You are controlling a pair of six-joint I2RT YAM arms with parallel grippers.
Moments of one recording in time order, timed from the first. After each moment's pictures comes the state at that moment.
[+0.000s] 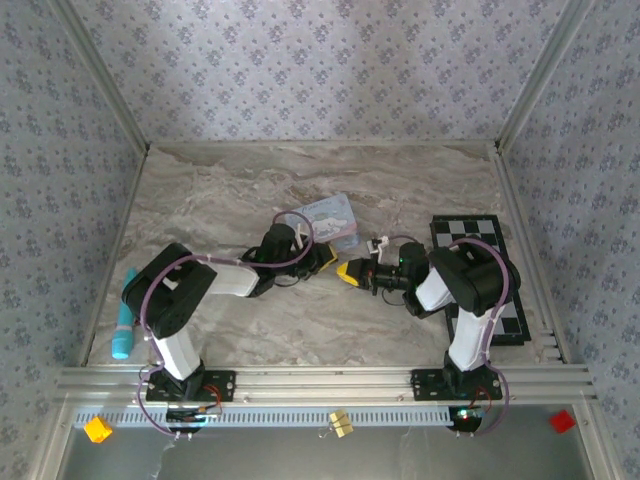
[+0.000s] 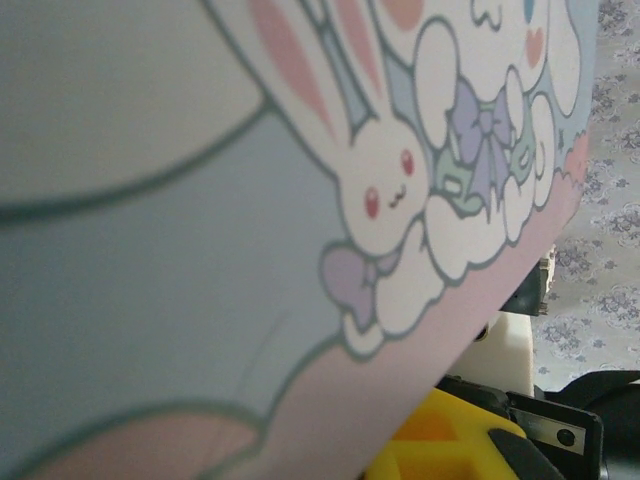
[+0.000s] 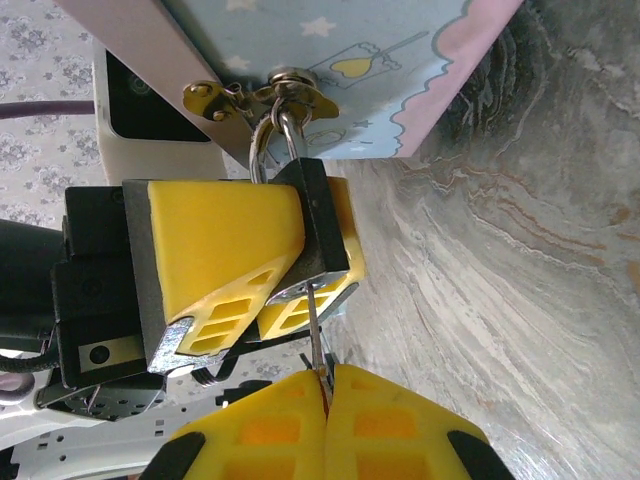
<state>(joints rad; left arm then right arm) -0.71 1.74 0.70 0.57 0.42 -1.27 0.41 1.86 0.36 1.27 -0.89 1.36</state>
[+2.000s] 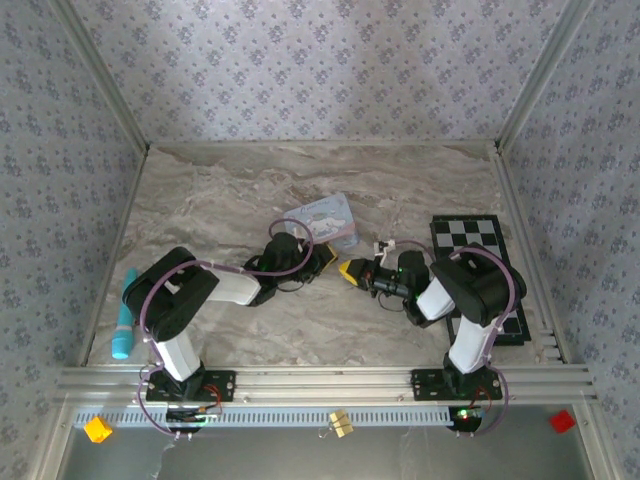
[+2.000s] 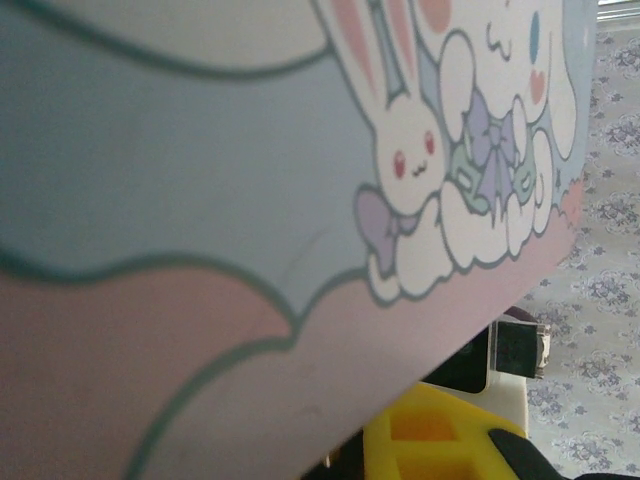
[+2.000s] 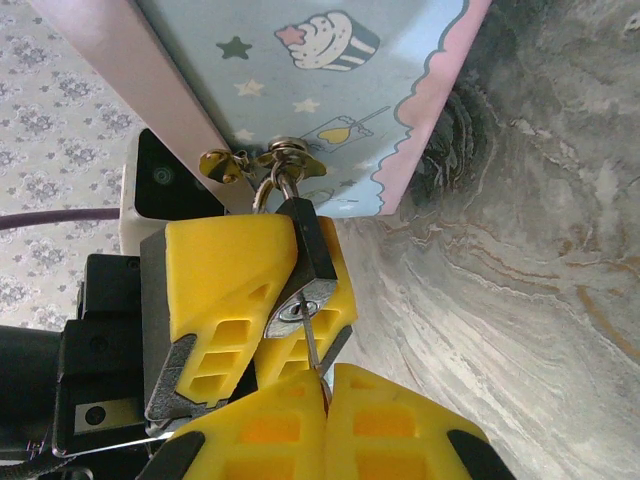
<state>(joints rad) -0.77 1.74 0.65 0.67 0.23 -1.39 0.48 1.79 0.28 1.28 -0.63 1.38</state>
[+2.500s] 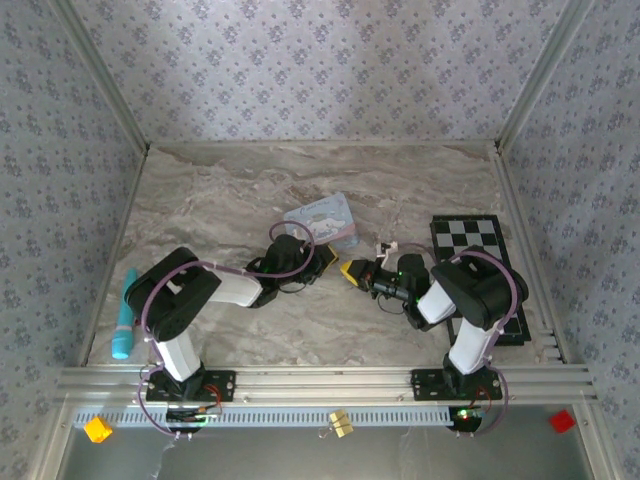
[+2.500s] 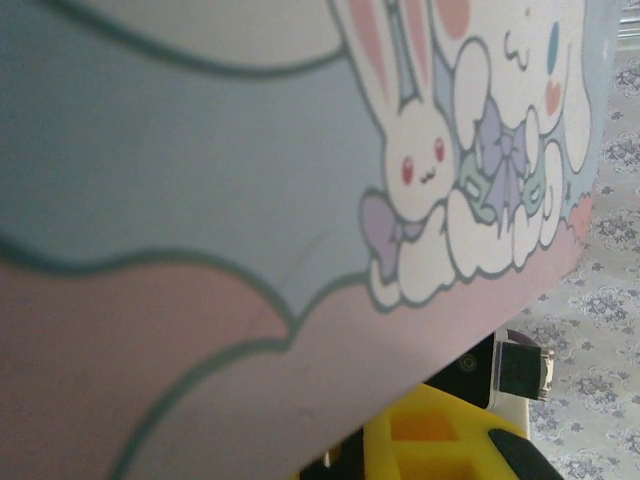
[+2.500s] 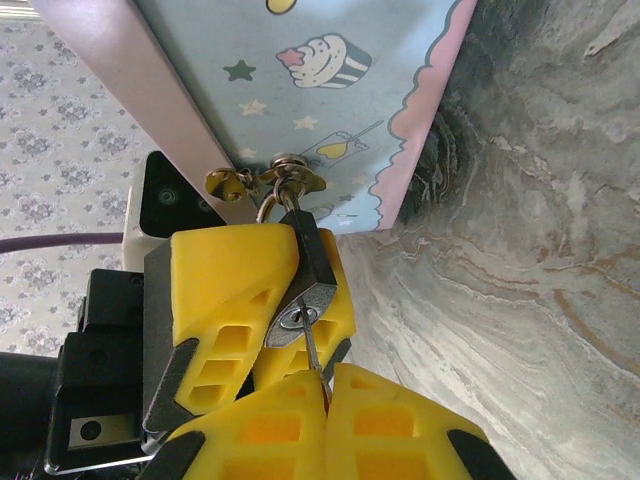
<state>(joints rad) -0.79 1.74 0.65 0.68 0.19 -1.43 0.50 1.77 0.26 1.28 -0.54 1.38</state>
